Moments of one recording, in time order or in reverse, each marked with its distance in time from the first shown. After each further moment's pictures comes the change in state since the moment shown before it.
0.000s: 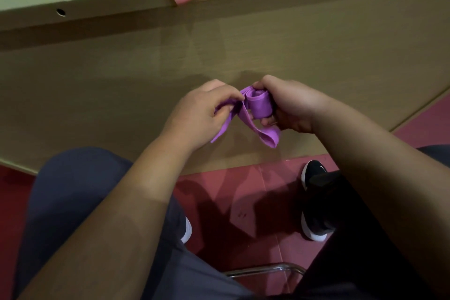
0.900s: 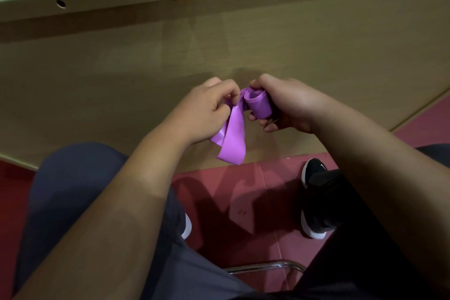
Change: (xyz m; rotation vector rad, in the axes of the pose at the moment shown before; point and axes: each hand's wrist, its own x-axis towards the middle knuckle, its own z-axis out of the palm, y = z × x) left_hand 0.007 -0.002 -0.005 0.008 -0.178 -0.115; right_hand -0.007 -0.003 0.009 -0.055 0.038 -0.006
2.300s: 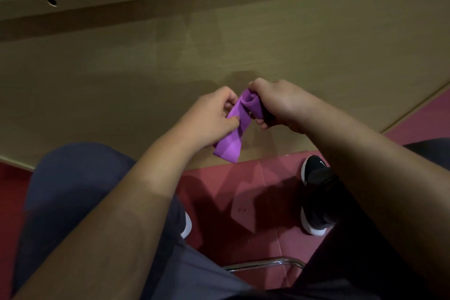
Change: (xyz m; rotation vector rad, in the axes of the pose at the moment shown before) left_hand -0.001 0.011 0.024 -0.137 -0.055 -0.267; right_hand 0.006 0.006 0.009 -0.100 0.146 -0.030
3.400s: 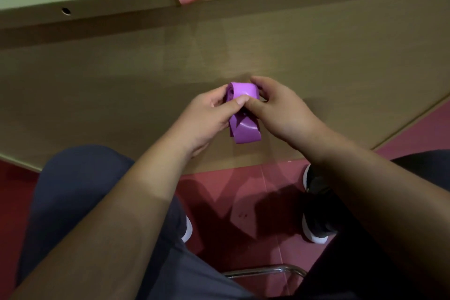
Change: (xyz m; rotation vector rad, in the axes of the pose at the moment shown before) left_hand -0.009 0.015 -0.006 -0.867 -0.047 -0.140; right_hand -0.017 0.008 0.006 -0.243 0.121 -0.399
